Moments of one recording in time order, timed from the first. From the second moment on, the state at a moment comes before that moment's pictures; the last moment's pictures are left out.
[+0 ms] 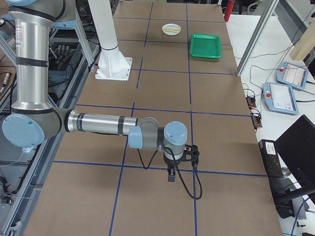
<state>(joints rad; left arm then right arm) -1.58 -1.54 -1.72 -1.41 -2.37 0.25 1.58 -1.66 1.61 -1.50 2.28 0.03</state>
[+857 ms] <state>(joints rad) -1.50 -1.56 -1.70 -1.61 -2.38 0.10 1.58 -1.65 1.61 -1.51 2.28 0.03</state>
